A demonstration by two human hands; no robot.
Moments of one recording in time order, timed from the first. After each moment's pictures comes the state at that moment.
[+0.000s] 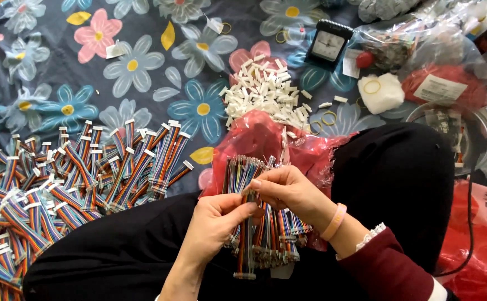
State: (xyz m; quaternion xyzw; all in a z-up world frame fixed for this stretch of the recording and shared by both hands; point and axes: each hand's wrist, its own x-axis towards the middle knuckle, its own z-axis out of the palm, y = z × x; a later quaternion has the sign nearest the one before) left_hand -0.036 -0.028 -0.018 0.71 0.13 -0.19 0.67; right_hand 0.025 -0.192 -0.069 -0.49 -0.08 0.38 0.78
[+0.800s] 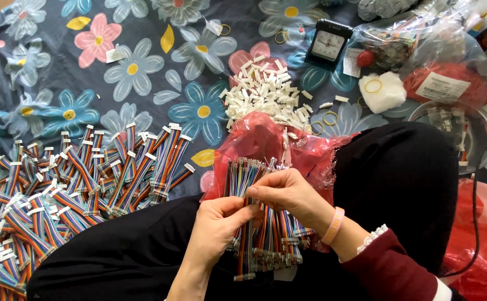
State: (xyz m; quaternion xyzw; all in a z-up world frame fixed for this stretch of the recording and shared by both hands) left_hand -0.038 -0.026 -0.026 0.65 0.19 -0.18 0.71; right_hand 0.023 -0.186 -0.068 -0.49 -0.02 0.38 0.79
